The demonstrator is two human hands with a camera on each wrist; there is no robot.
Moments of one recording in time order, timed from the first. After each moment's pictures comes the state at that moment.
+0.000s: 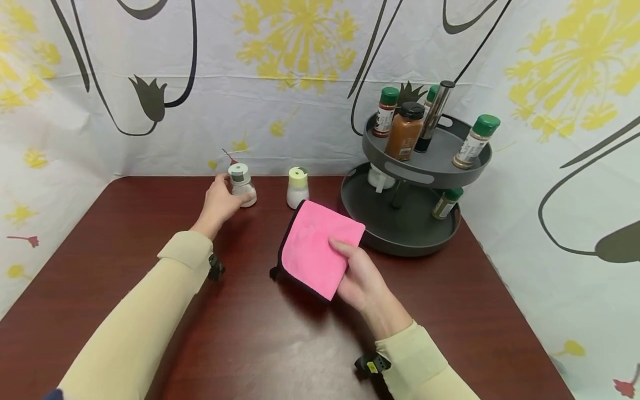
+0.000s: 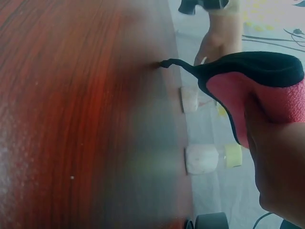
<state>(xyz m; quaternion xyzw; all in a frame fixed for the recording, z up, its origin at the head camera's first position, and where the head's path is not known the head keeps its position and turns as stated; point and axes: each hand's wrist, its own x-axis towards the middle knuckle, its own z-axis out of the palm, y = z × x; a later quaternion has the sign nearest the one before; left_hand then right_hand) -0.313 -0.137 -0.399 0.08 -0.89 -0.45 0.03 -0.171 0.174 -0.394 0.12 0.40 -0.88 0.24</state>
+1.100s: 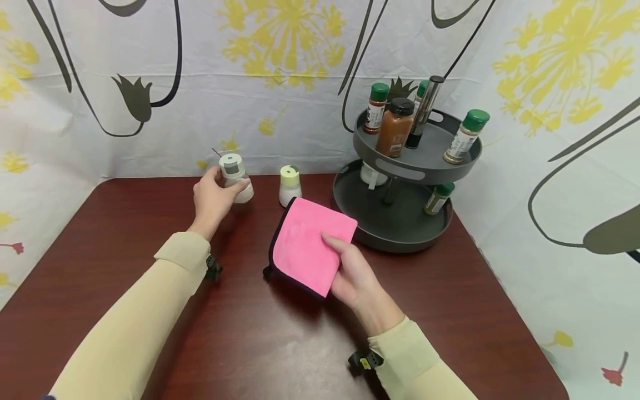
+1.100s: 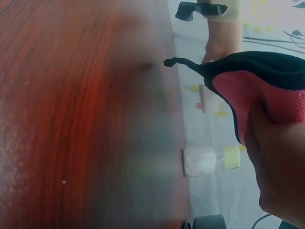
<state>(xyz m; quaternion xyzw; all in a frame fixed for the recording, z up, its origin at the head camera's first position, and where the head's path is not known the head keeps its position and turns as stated) -0.311 -0.120 -0.397 0.07 -0.86 -0.47 0.15 -0.174 0.169 -0.392 0.12 0.40 -0.88 0.22</state>
